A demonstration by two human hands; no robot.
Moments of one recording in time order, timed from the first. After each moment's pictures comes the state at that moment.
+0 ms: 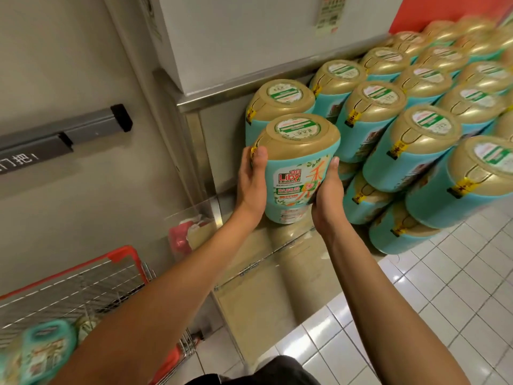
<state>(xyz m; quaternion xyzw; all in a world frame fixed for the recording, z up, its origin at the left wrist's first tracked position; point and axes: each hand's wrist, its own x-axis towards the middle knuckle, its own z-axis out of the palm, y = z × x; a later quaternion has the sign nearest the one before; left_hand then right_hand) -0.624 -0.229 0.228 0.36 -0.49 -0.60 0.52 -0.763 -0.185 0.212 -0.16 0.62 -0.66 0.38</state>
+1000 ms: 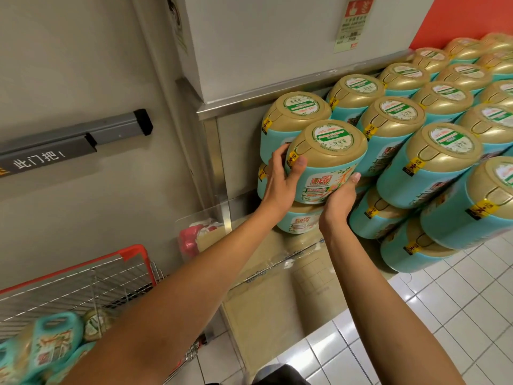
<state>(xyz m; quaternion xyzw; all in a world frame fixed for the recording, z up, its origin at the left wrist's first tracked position) -0.656 -0.249 0.214 0.36 -0.60 -0.53 0.47 -0.779 -0.216 0.186 -0.07 0.65 -0.70 0.29</state>
